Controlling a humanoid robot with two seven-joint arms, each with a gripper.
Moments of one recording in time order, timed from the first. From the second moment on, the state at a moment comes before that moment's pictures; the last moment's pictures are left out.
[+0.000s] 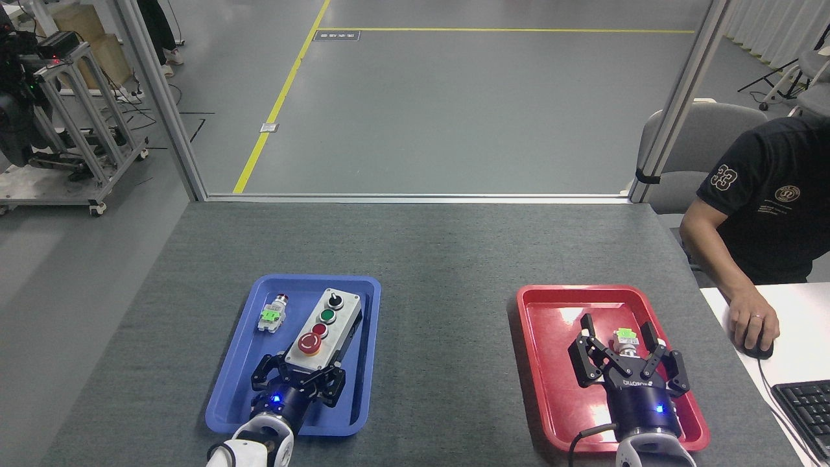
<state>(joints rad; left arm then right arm) -0.37 0.04 -0.19 -0.83 -1.46 -0.09 0.20 -0.03 -0.01 -0.10 -1.56 1.33 -0.06 -0.04</state>
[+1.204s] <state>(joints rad) -0.38 -0.14 -0.57 -0.96 -1.44 0.05 0.19 -0.04 -0.01 -0.15 -1.56 1.33 -0.05 -0.04</state>
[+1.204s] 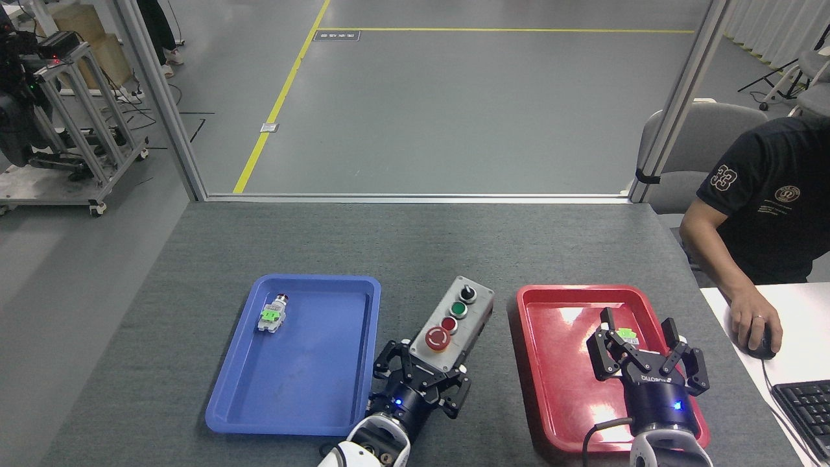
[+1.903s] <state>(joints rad) -0.46 -0.14 -0.68 -0.87 -1.40 0.09 0.16 -0.07 -0.01 -0.19 -1.56 1.33 -0.05 -0.07</state>
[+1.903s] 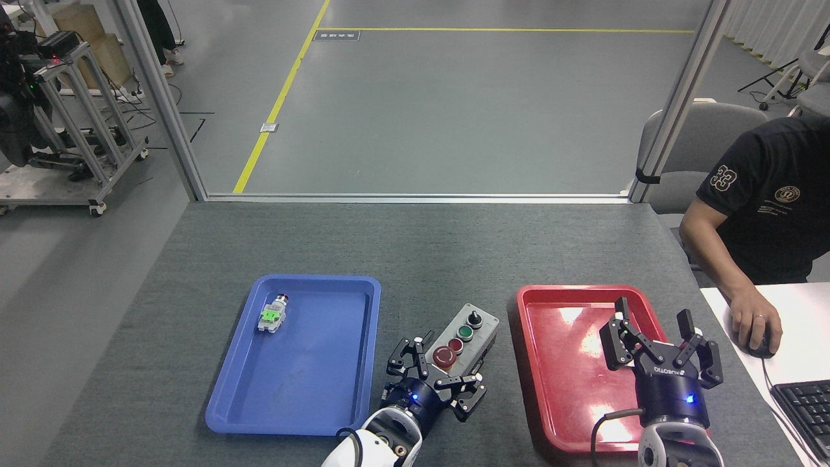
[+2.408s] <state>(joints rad) -0.25 0.07 -0.54 -1.29 -1.29 -0.09 0.17 -0.16 -0.02 -0.15 -1.49 1.33 -0.11 -0.08</state>
